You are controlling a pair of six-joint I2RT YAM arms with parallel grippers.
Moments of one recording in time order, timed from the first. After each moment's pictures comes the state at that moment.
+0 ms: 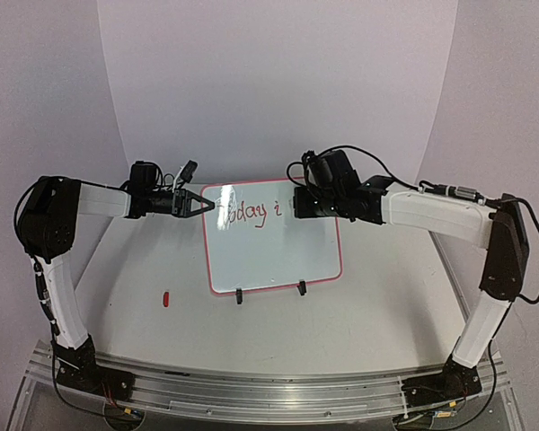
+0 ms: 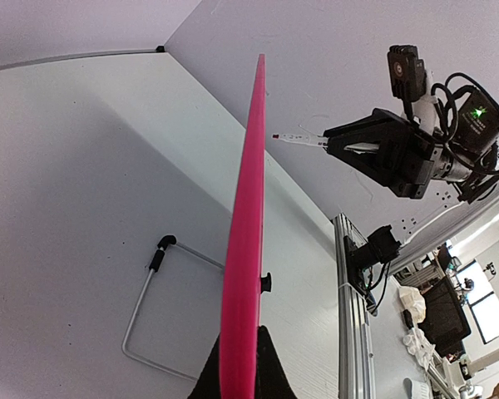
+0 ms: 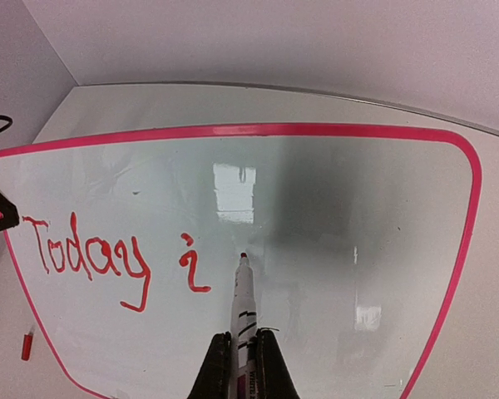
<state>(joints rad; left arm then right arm) -0.23 1.96 1.25 0.22 1.22 -0.26 0.78 1.79 1.48 -0.32 0.29 0.41</state>
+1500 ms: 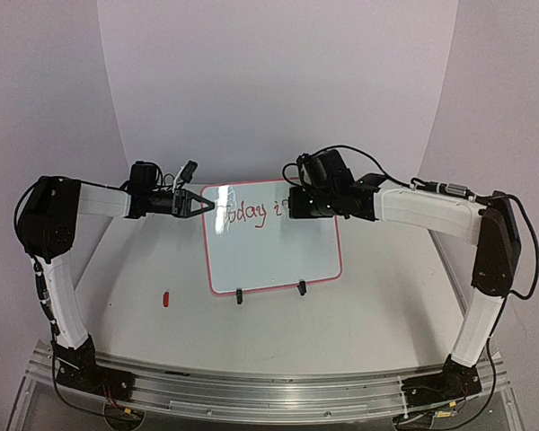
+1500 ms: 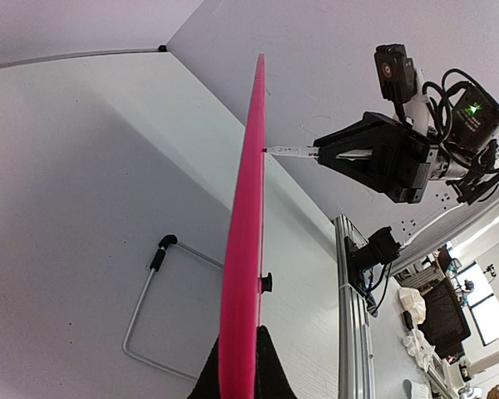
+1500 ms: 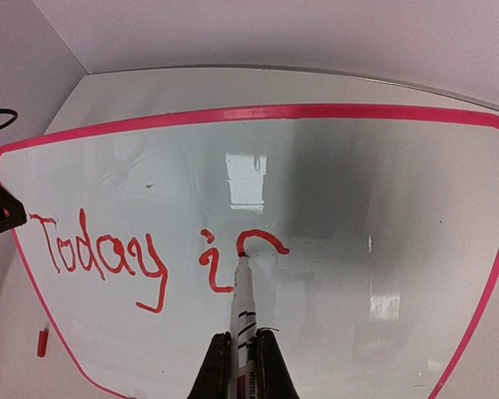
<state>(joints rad) -0.23 1.96 1.25 0.21 1.22 -0.26 0.77 1.85 1.54 -0.35 0.21 0.46</state>
